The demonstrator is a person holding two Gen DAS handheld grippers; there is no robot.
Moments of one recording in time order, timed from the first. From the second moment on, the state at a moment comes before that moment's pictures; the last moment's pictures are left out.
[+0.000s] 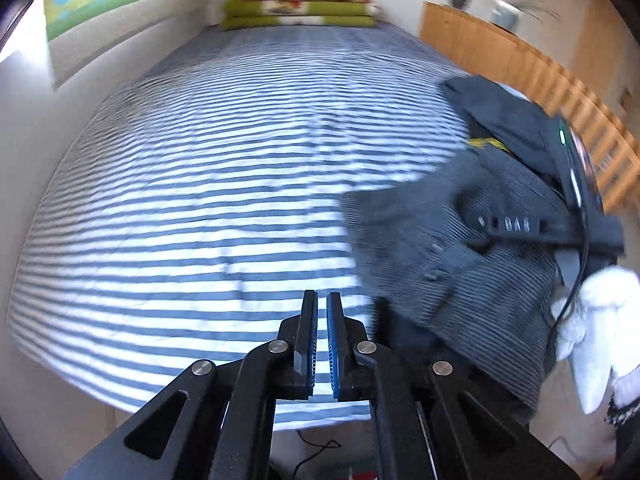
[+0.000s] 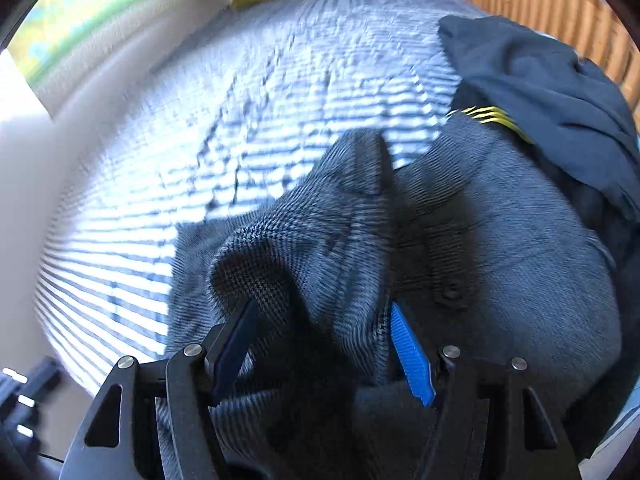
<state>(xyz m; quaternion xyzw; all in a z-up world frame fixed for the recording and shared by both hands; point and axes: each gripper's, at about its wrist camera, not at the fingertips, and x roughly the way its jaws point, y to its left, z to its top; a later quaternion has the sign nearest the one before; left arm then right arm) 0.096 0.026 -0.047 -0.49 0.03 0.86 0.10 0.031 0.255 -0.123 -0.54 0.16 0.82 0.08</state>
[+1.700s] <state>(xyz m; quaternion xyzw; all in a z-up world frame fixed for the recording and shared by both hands) -0.055 0.059 -0.154 -0.59 -0.04 0.79 0.13 0.005 0.315 -0.140 -0.56 -0.05 0.80 0.18</state>
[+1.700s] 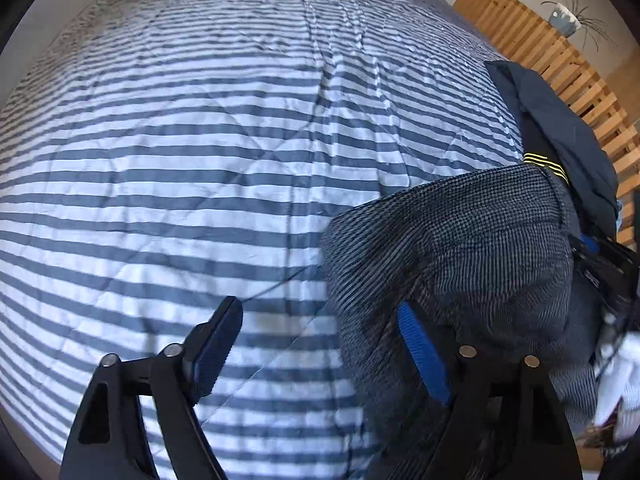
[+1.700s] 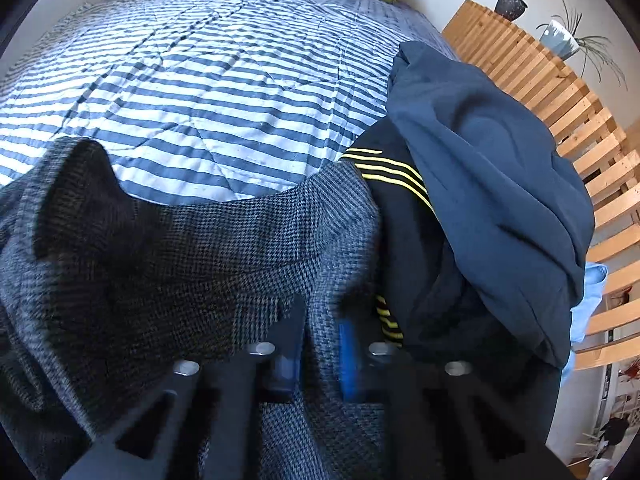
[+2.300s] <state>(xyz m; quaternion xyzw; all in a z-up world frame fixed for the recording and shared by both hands) 0.004 -0.073 0.065 -0.45 -0.11 0.86 0.21 0.123 0.307 0.080 -0.34 0.13 0.93 0.09</state>
